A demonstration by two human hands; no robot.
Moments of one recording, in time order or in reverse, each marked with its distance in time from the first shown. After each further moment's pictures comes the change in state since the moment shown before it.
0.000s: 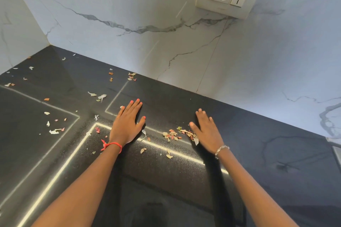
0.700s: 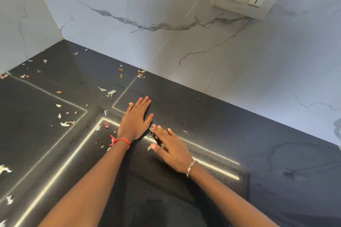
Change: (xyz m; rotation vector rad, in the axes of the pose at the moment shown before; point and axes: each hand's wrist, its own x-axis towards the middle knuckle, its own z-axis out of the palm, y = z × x) left_hand -0.001 -0.001 0.001 0.000 0.002 0.021; right_hand -0.027 -0.095 0.056 0.149 -0.128 -0.447
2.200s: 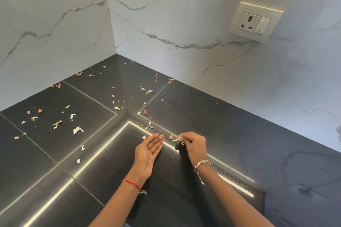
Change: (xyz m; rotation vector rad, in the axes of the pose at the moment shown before) left_hand -0.186 0.060 -0.055 -1.903 0.276 -0.834; right_hand -0.049 -0.057 0.020 0.212 0.540 0.192
